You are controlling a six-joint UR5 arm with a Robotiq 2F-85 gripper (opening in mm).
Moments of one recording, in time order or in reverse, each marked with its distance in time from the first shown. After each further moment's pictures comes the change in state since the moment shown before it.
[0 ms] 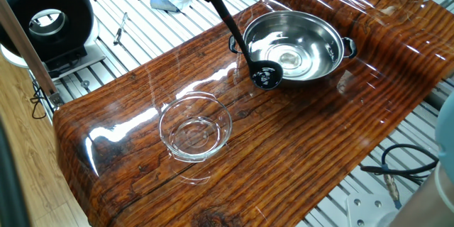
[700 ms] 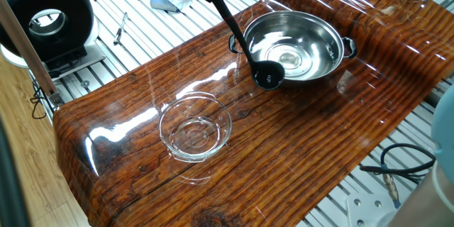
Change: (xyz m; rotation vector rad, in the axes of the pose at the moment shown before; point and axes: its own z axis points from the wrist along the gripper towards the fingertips) arm 0.003 -0.006 0.001 0.010 0.021 0.008
